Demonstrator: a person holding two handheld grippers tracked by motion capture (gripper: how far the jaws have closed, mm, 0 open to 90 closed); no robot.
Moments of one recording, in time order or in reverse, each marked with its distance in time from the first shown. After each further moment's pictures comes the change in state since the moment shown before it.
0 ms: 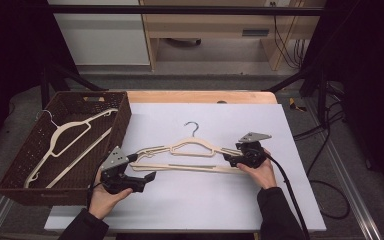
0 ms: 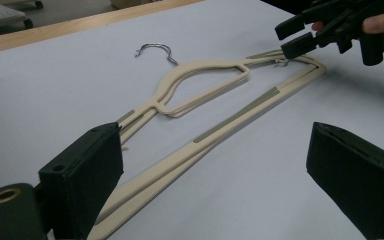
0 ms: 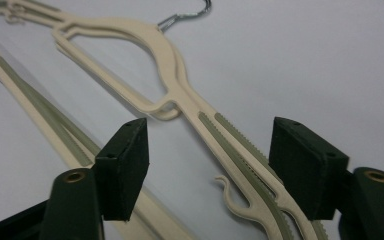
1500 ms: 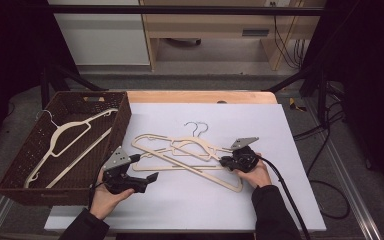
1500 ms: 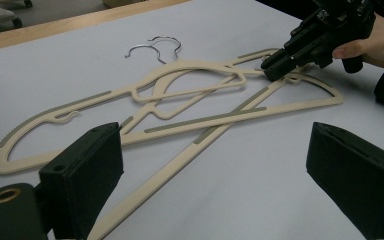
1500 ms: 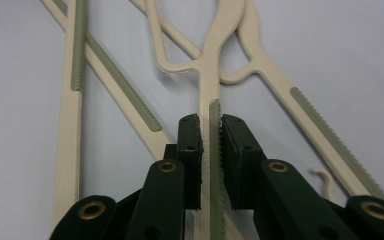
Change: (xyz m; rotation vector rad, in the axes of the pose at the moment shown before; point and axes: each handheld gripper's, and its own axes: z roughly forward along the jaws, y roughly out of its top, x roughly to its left) left arm -0.003 0.002 0.004 0.006 -0.026 0.007; right arm 0.007 -0.010 0.021 0.103 0.179 -0.144
